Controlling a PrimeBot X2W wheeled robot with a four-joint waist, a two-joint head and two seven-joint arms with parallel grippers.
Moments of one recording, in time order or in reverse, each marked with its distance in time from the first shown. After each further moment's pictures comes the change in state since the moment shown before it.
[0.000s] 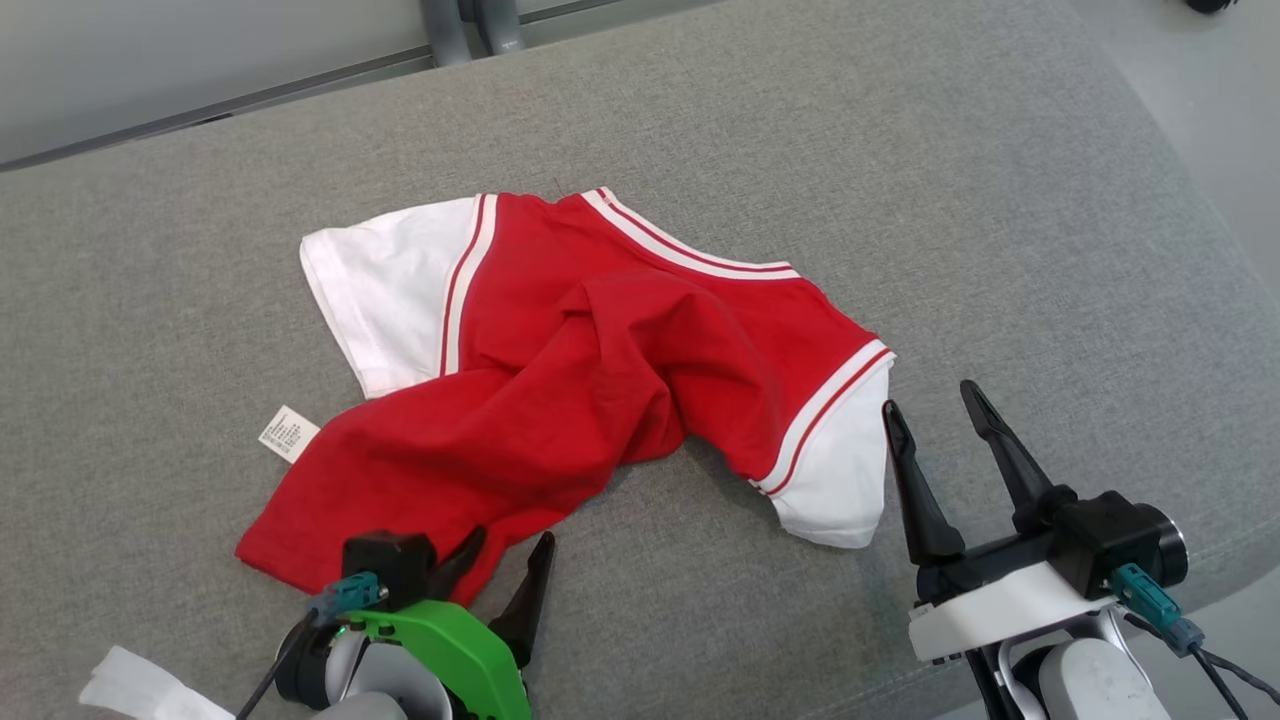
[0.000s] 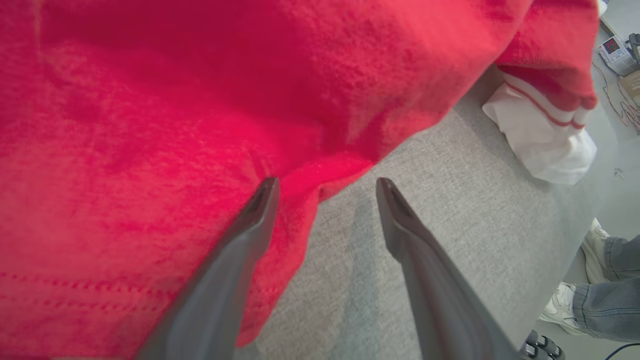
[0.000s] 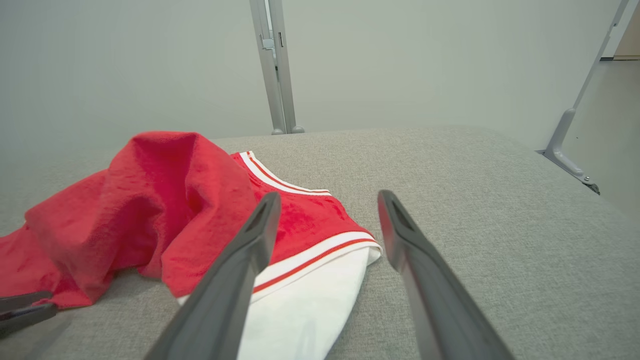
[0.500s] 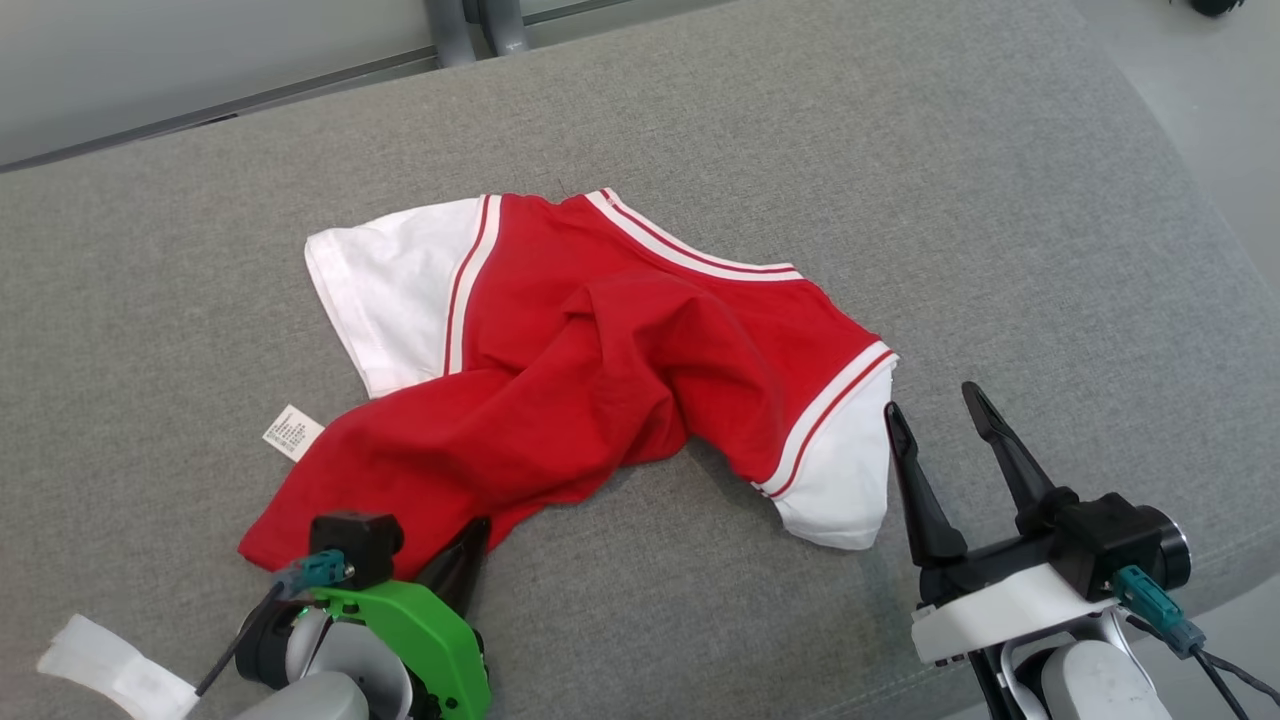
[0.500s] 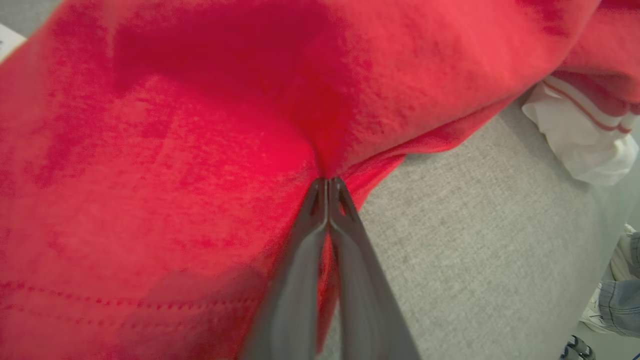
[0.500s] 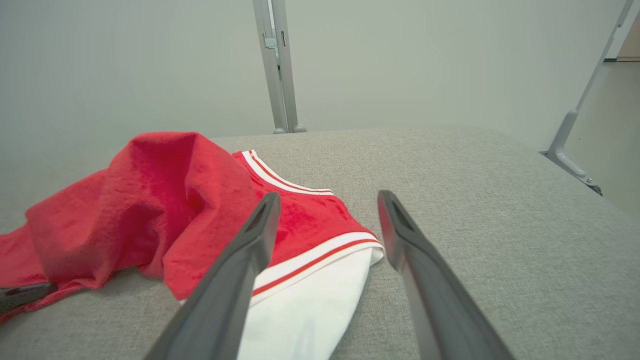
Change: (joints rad) left arm -0.034 0.016 0.007 0.088 0.006 -0.058 0.014; right arm 0.000 0.000 0.003 0.001 -0.006 0.000 0.000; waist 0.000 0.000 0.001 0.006
